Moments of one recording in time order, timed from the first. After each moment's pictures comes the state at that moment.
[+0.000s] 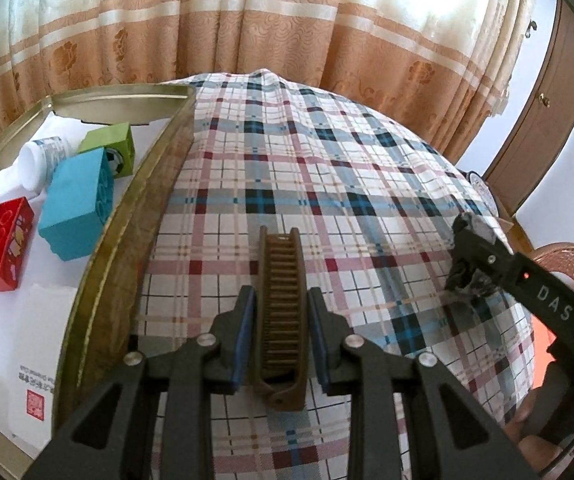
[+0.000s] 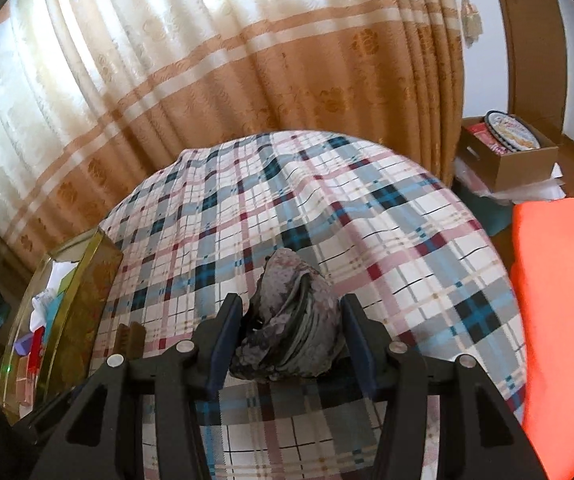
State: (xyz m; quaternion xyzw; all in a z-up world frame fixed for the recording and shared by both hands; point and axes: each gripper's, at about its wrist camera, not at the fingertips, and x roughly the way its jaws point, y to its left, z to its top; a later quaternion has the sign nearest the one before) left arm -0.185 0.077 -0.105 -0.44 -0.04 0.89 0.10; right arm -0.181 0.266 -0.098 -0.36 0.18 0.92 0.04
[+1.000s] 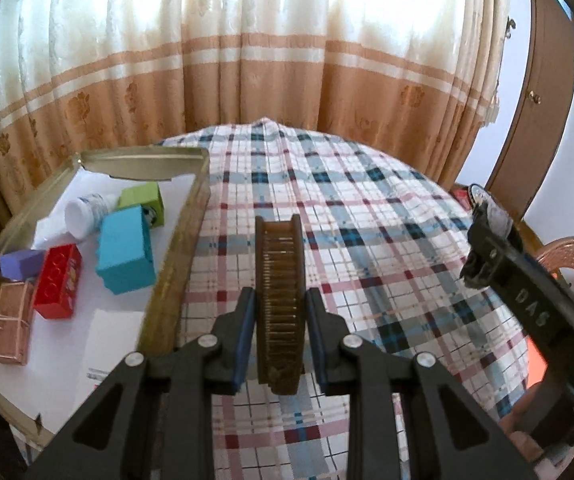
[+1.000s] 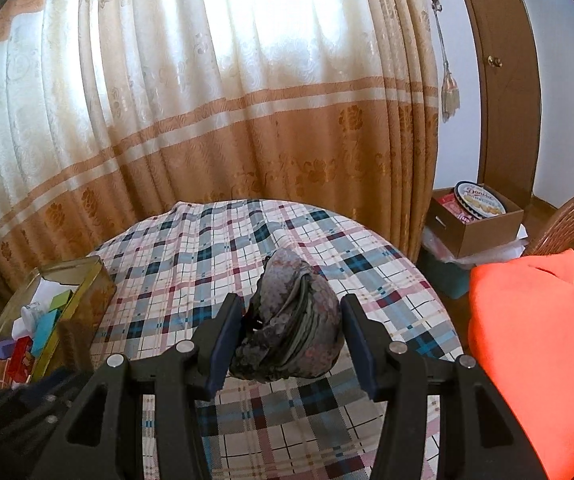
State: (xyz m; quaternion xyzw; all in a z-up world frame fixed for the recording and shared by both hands) left arm -0.160 0.068 -0.061 -0.37 -0.01 0.92 0.09; right arm -0.149 0.245 -0.068 -0.26 0.11 0.95 0.10
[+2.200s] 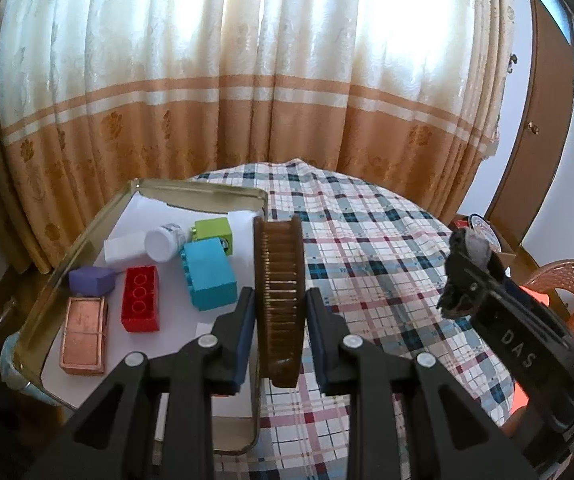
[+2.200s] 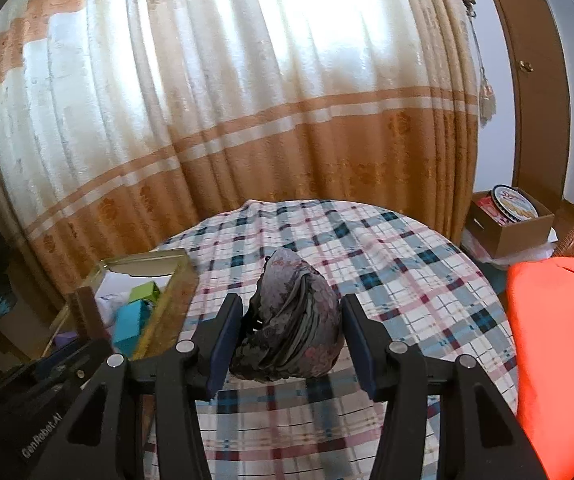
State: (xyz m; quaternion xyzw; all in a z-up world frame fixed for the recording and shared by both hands) left arm -0.133 0.008 -0.025 -0.33 -0.03 0.94 0.08; right arm -0.123 0.176 -0.034 -0.26 0.11 0.96 0.03
